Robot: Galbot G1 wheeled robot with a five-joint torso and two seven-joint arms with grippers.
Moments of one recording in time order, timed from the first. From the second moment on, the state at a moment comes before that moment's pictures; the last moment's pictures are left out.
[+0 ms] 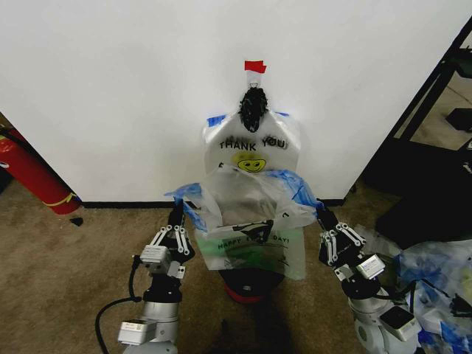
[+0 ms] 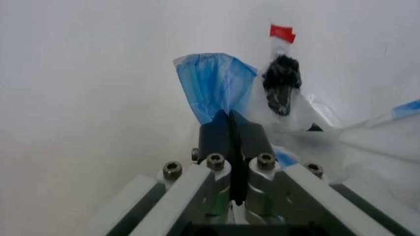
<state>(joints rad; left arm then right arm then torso) 1.61 -1.32 -0.24 -2.23 -0.03 -0.41 -0.26 -1.49 1.28 0.57 2.02 0.33 0.80 -0.48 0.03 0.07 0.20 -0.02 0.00</state>
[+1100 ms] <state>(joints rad) 1.65 -1.23 -0.20 -2.07 0.12 -0.41 -0.27 -1.50 1.15 0.47 1.69 0.29 0.82 -0.52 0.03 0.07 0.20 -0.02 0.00</state>
